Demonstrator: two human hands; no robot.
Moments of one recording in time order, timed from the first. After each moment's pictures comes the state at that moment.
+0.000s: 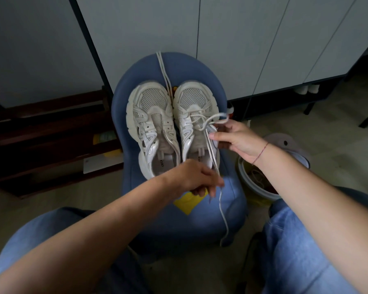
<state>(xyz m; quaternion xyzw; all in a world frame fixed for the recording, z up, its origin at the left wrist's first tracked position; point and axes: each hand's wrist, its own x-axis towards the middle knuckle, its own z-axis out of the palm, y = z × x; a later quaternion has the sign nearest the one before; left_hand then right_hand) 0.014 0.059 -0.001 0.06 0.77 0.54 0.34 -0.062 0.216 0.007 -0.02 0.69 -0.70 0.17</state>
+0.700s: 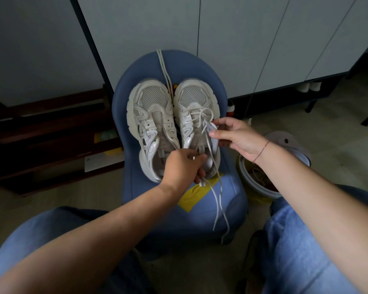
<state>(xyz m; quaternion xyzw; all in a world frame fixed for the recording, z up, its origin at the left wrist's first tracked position) 0.020 0.061 -0.009 -0.11 0.78 0.61 0.07 -0.060 0.216 0.007 -0.03 0.69 -0.70 0.17</state>
